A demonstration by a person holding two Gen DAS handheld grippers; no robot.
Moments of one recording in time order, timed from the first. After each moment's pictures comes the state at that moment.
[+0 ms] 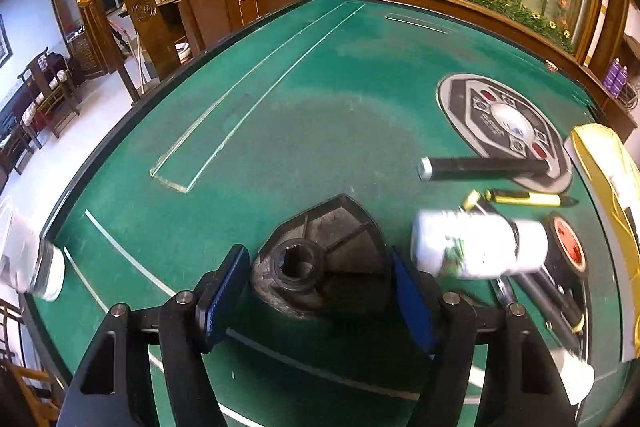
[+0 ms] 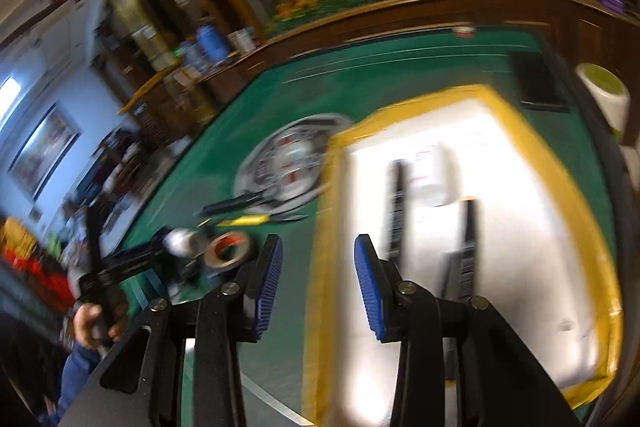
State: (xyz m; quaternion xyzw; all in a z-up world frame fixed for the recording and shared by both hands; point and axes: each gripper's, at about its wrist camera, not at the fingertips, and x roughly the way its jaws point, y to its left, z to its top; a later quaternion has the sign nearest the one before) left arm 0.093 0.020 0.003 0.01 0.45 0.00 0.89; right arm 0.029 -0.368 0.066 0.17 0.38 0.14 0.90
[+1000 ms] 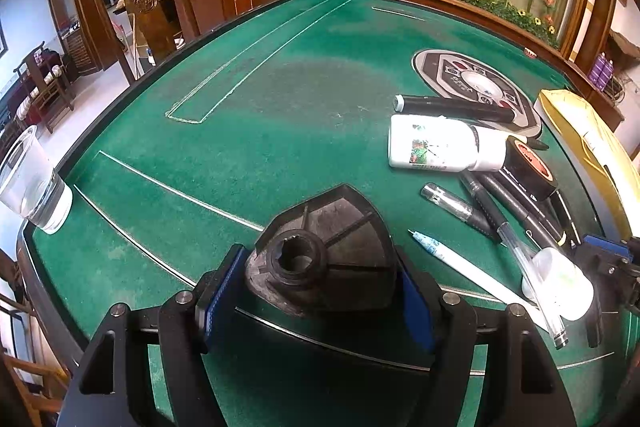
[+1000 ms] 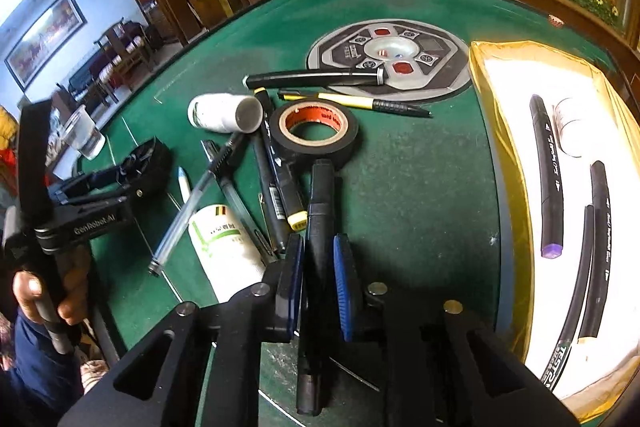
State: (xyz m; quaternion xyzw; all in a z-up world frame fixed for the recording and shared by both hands) left arm 0.030 0.025 -0.003 0.00 0.45 -0.02 0.89; right arm 0.032 -0.242 0.013 0.03 0.47 0.16 0.86
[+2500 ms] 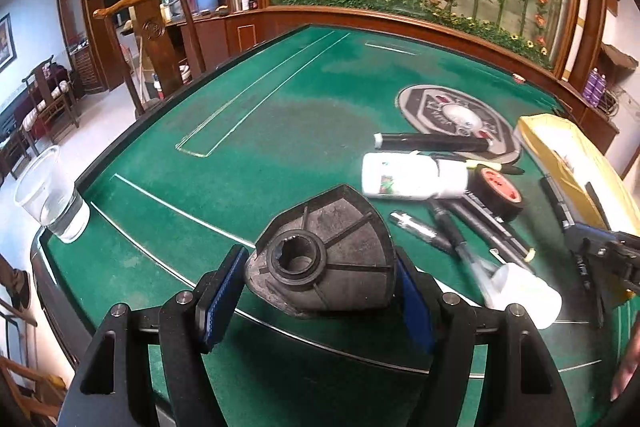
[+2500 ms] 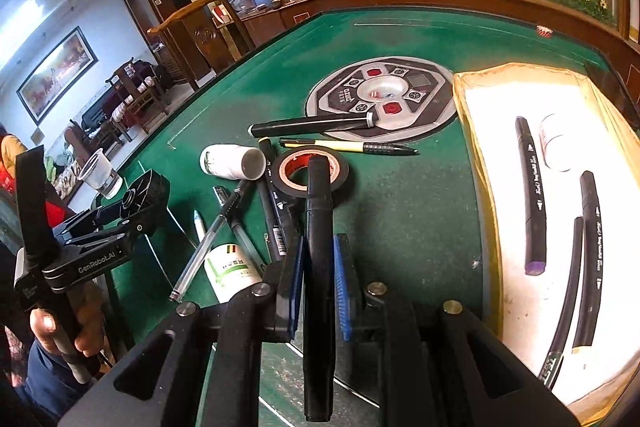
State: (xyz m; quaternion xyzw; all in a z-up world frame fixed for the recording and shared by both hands) left arm 0.008 0.009 0.025 0.00 0.40 -0.02 0.92; right arm 0.028 -0.261 0.029 0.07 0.42 0.18 0.89
